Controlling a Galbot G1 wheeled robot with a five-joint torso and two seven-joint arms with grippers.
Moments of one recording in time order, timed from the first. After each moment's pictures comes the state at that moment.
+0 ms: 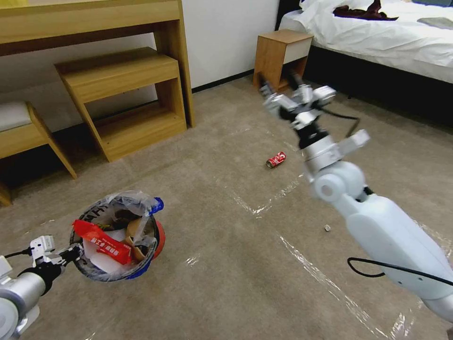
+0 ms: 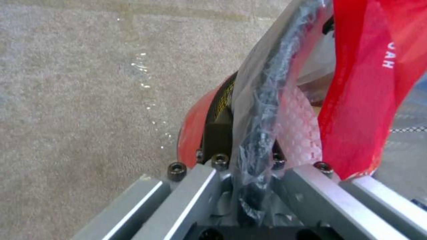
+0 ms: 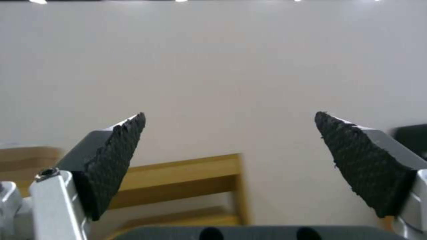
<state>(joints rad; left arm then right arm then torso) 1.65 -1.07 -1.08 -2.06 -1.13 0.62 -0.07 -0.59 0.90 0.15 1.82 0.95 0.30 -0.01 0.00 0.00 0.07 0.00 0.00</state>
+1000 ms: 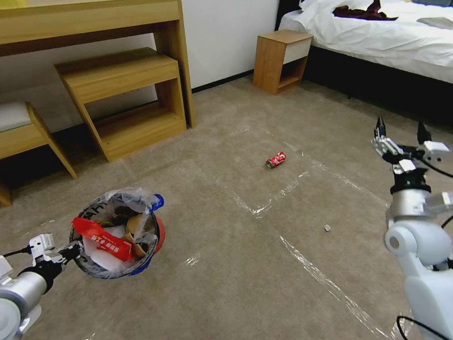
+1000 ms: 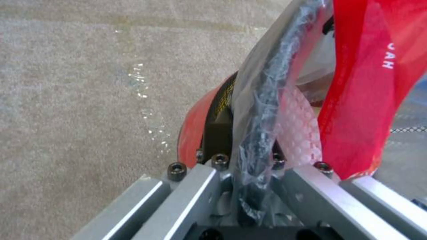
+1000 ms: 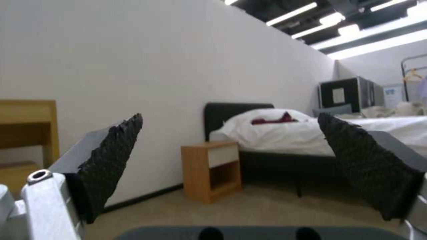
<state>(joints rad) 1.64 -1.11 -1.08 -2.08 -1.09 0.61 -0.06 -1.21 1.04 0.71 1.93 0.57 0.25 0.16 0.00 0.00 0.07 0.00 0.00</state>
